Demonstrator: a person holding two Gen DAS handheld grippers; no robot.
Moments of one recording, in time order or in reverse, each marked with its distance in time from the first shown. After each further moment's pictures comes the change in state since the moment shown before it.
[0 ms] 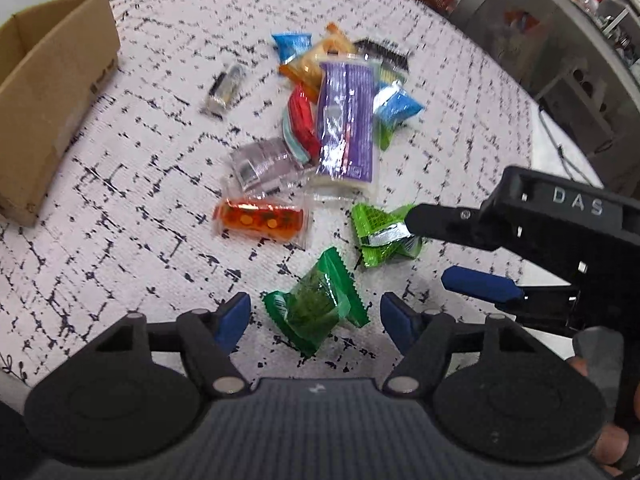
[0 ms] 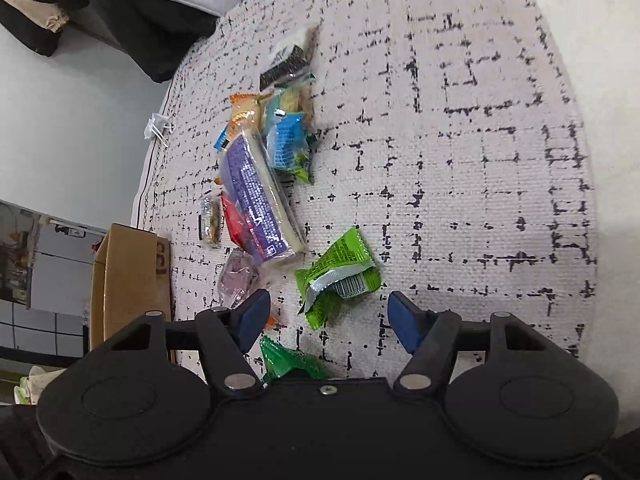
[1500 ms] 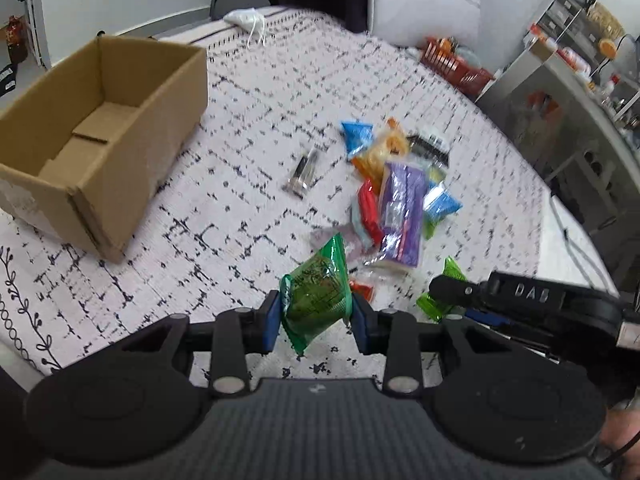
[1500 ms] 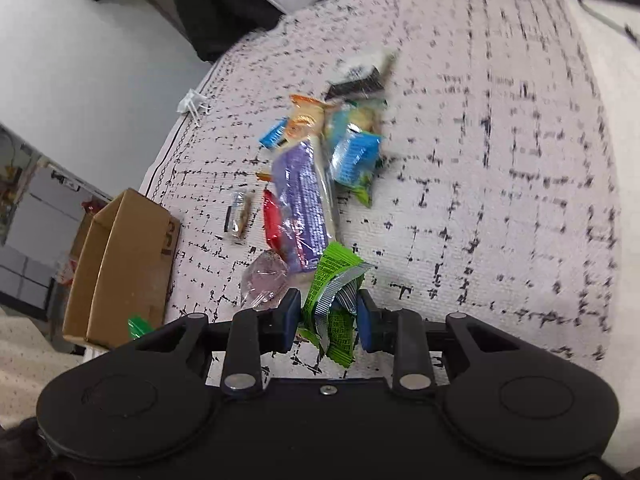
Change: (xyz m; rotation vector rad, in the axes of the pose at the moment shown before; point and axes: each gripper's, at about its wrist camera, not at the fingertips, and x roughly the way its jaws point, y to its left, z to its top) left arm -0.071 0.057 0.019 -0.123 -0.186 -0.001; right arm -0.006 0.057 -0.010 -0.268 -0.083 -0.067
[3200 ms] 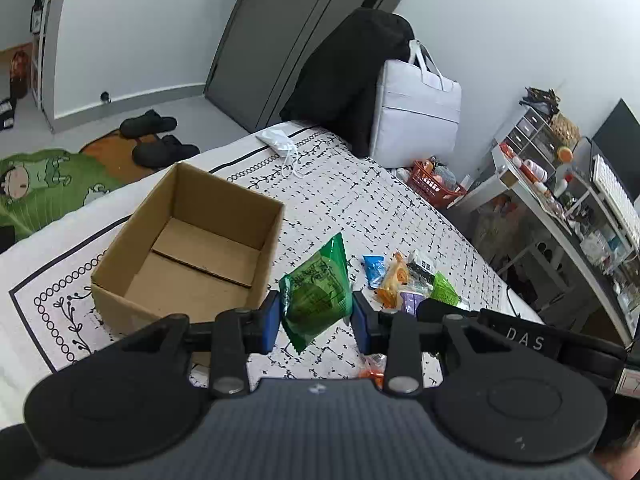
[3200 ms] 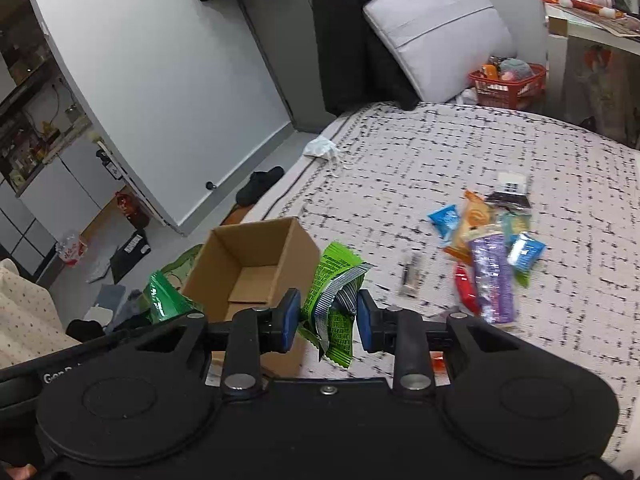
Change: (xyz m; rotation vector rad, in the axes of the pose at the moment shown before) left arm -0.115 0.125 0.057 -0.042 -0.230 -0.155; right arm -0.051 0.207 -0.026 -0.244 -0.206 0.003
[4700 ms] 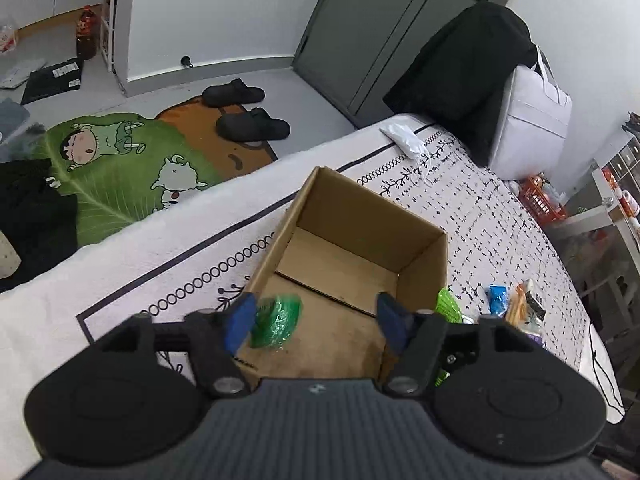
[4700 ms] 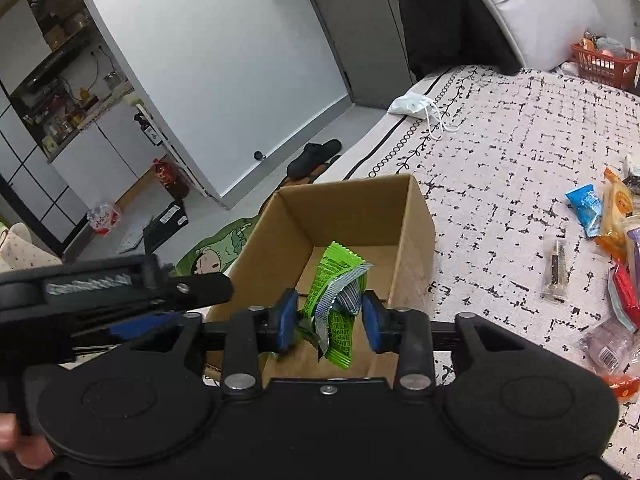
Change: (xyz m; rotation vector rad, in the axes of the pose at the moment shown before) left arm 0.046 0.108 0.049 -0.118 0.079 0.208; right arm 0.115 0.076 -0.022 -0.071 0.050 0.116
